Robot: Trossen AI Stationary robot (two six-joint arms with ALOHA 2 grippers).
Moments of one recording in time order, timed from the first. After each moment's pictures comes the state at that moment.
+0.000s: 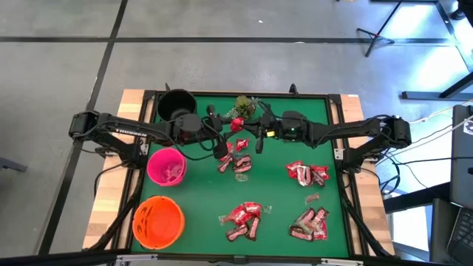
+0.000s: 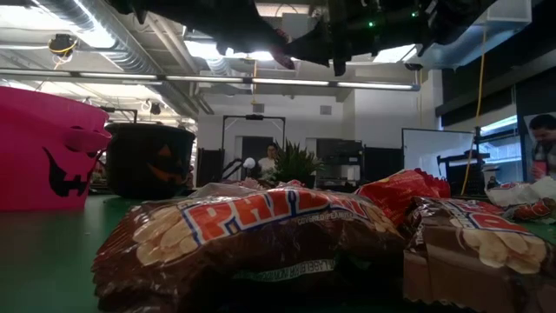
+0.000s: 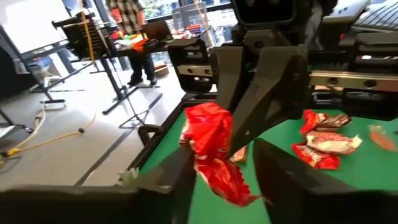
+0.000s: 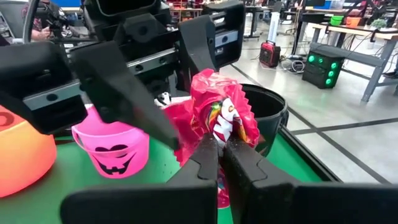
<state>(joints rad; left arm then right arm) 0.06 1.36 0.86 0.32 -0.32 0.13 -0.12 1.46 0.84 0.53 0.03 -0.01</state>
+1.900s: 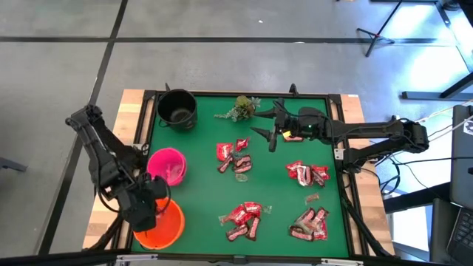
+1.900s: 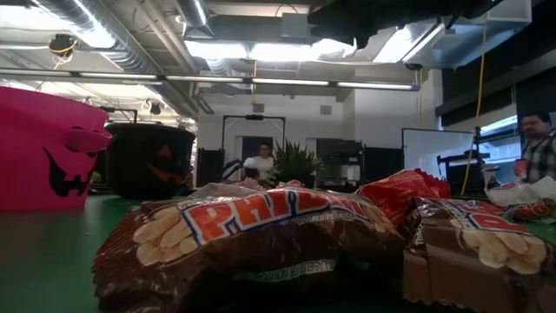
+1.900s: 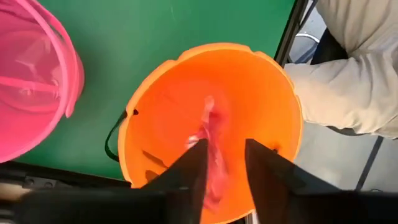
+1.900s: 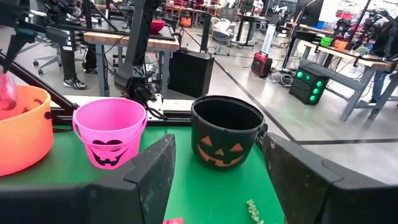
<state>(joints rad) -0.87 1.32 1.36 -1.25 -0.06 -1.27 -0.12 1.24 0.84 0.31 0.06 -0.14</state>
